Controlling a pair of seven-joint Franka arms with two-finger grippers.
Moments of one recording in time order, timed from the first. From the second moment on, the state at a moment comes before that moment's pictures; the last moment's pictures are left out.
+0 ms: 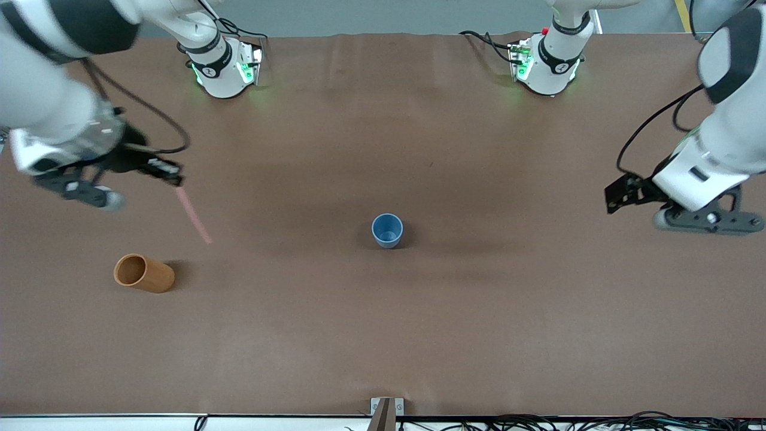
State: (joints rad) left arm 0.03 0.14 -0.19 -1.51 0.05 1.68 -0.03; right arm 0.31 0.15 0.00 -1.46 0.12 1.56 0.70
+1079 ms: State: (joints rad) left arm 0.01 0.00 -0.15 -1.54 0.00 1.57 0.00; right arm 0.63 0.43 -0.01 -1.34 0.40 1.89 1.15
